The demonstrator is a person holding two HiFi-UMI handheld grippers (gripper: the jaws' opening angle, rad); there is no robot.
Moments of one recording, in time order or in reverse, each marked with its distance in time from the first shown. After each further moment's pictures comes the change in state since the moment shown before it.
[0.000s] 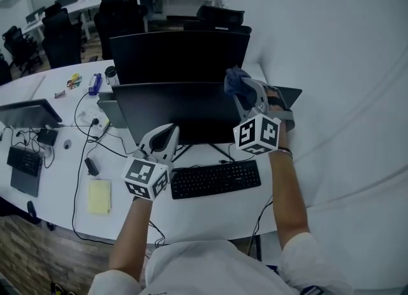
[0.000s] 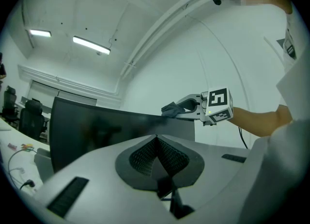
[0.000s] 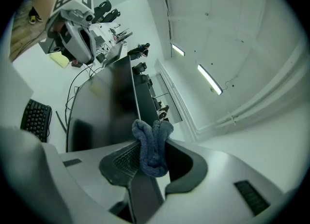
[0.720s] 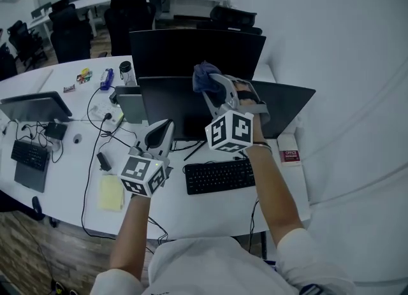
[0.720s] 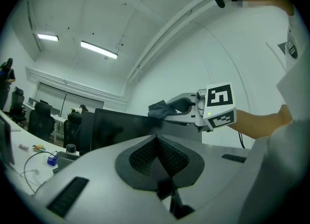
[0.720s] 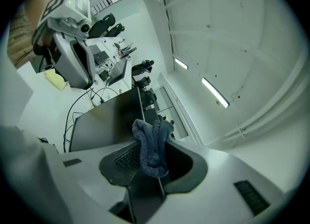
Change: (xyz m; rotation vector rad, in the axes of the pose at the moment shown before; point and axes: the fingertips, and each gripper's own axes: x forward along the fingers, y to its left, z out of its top) left arm -0.064 0.061 0.007 -0.016 -0.032 0.061; right arm 0.026 0.050 0.153 0.000 -0.168 0.044
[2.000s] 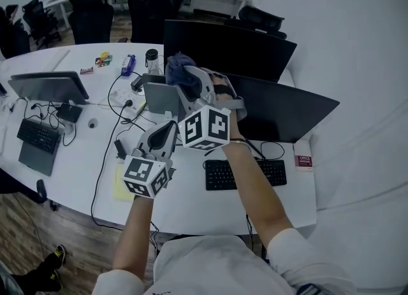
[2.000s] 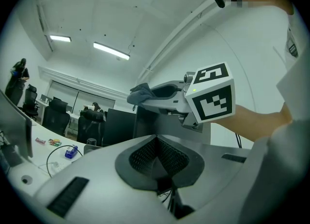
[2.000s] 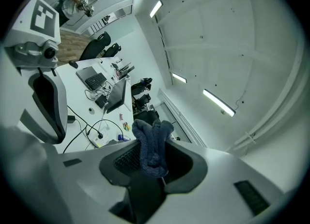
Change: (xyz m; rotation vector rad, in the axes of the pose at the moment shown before) left arm -0.072 0.073 -0.017 -0.059 0.003 0.097; right arm 0.059 0.047 0.170 0.100 -0.205 0.030
